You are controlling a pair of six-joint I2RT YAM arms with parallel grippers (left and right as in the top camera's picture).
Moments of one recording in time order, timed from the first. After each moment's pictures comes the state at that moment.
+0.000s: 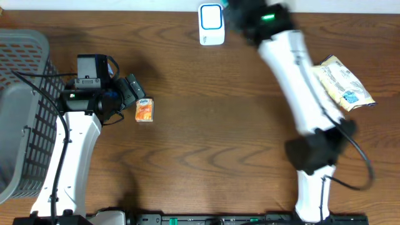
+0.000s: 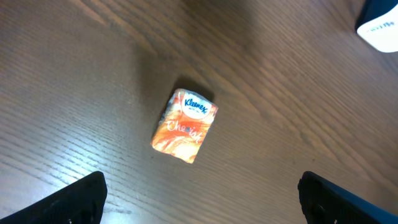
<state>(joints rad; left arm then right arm) 0.02 1.40 1.15 -0.84 0.12 -0.54 0.38 2.12 2.36 -0.93 0.20 -0.30</state>
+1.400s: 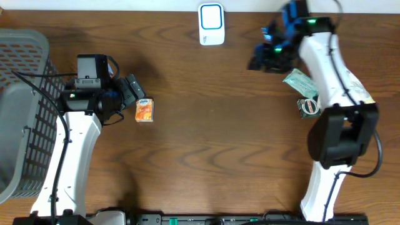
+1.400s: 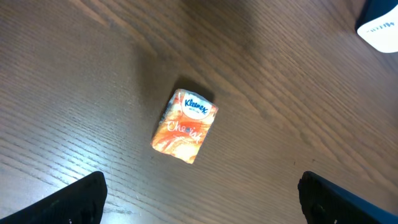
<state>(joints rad) 0.02 1.40 1.15 -0.84 0.12 -0.54 0.18 2.14 1.98 -1.15 -0.43 0.17</state>
